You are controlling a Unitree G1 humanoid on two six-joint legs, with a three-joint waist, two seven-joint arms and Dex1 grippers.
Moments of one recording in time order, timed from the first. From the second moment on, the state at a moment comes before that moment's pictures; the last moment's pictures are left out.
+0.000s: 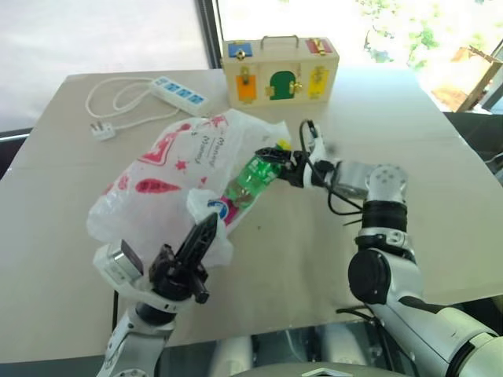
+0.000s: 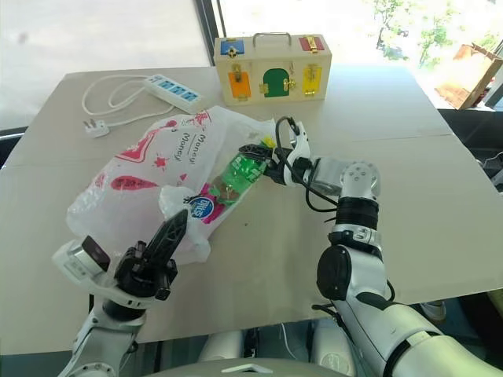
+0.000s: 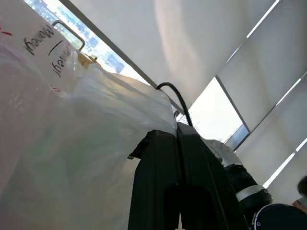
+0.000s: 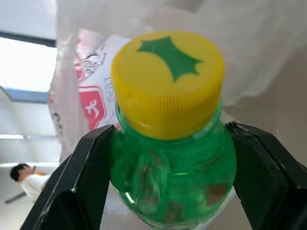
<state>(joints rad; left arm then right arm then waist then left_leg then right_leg) 0.47 0.22 0.14 -0.70 -1.08 0.21 -0.65 -0.98 0.14 -0.60 0.50 0.80 1.31 0.05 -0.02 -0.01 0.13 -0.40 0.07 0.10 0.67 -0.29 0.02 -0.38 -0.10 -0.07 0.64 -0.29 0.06</state>
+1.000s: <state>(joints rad) 0.55 0.22 0.04 -0.65 -0.96 0.19 -0.71 -0.95 0.13 0.18 0.57 0.69 0.98 0.46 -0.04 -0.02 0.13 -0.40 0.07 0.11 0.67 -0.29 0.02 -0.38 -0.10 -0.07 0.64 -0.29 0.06</state>
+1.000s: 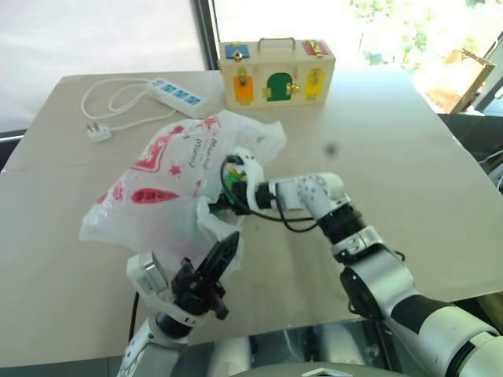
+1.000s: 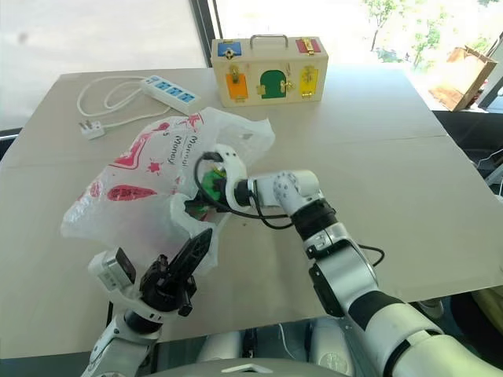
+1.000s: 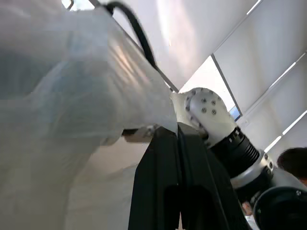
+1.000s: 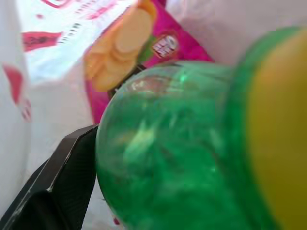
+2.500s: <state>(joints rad) 0.54 0.23 0.07 -0.64 -0.97 0.21 -0.69 -1.17 0.17 -0.11 0.80 0.88 1.02 -0.19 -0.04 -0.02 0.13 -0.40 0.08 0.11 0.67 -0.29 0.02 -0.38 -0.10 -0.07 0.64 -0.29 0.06</state>
